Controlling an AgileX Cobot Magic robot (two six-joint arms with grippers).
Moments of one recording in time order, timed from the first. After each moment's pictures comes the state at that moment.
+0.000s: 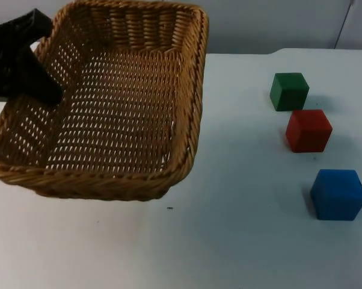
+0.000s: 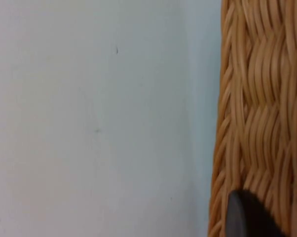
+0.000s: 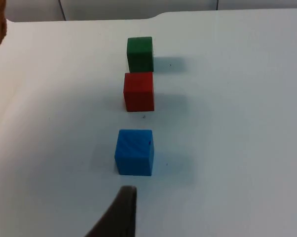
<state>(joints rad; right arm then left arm) 0.07 0.00 -0.52 0.00 1.09 0.03 0.00 1.71 -0.95 -1.04 0.76 0.73</state>
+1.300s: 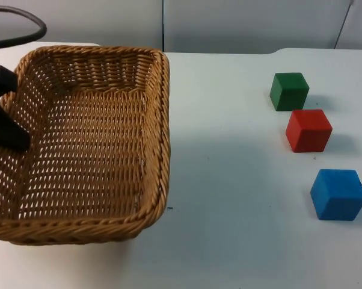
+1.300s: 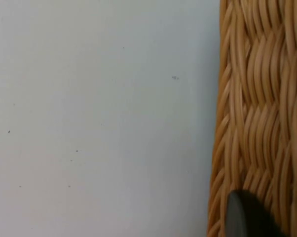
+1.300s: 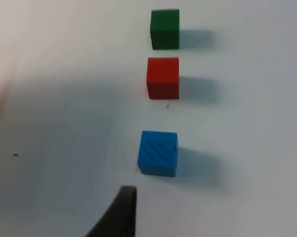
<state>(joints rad) 0.07 0.60 -0.73 0.09 0.96 -0.03 0.10 1.69 -0.73 -1.18 0.67 0.92</state>
